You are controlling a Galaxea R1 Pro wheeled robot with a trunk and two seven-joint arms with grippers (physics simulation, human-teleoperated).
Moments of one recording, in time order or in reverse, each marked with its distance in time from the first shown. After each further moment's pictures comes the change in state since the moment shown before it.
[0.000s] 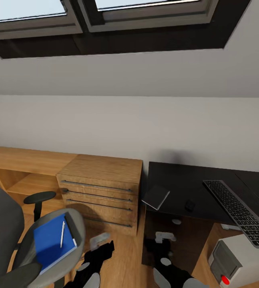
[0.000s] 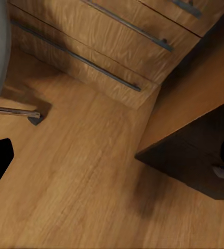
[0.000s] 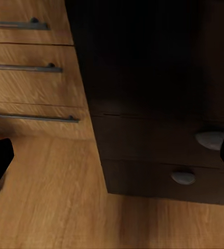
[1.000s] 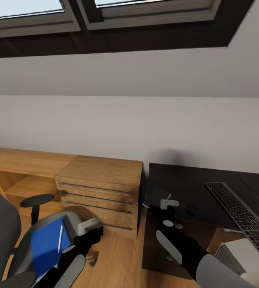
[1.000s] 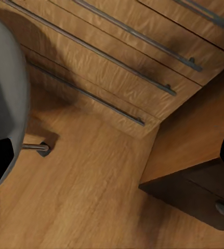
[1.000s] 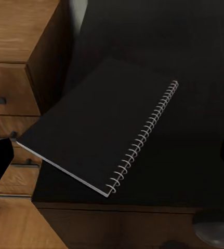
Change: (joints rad) left arm -0.001 0.082 0.139 -0.208 -0.006 0.178 0.015; right arm -0.048 -0.185 -0.017 -0.579 0.037 0.358 -0.293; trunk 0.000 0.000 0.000
